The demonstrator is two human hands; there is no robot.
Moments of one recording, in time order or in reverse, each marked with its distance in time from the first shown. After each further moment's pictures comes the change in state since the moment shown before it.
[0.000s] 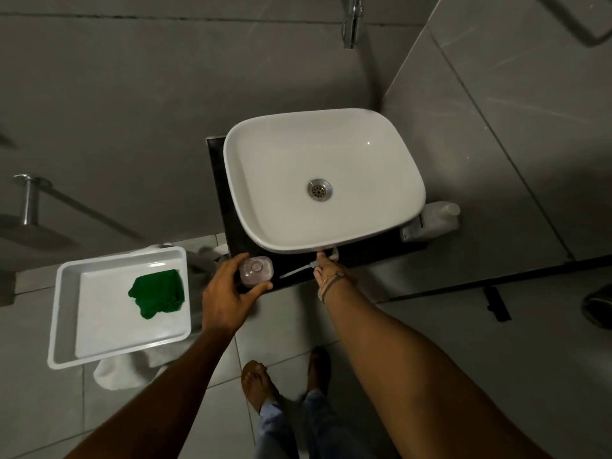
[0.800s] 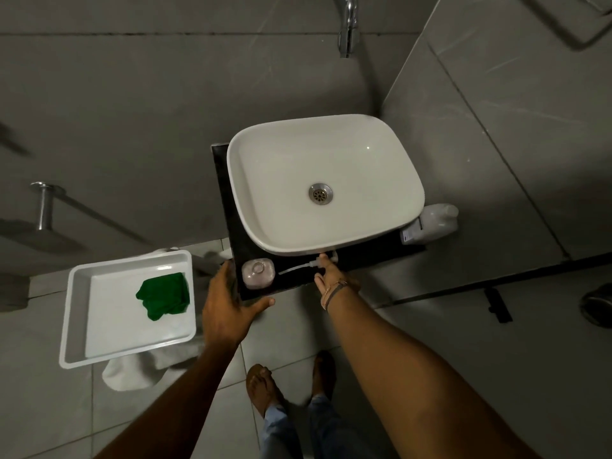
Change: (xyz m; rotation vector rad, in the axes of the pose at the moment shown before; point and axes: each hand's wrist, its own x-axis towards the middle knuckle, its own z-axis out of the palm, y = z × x) left_hand -0.027 0.005 0.001 0.013 0.044 -0.225; right_hand -0.013 0.007 -0.005 -0.045 0.123 -0.127
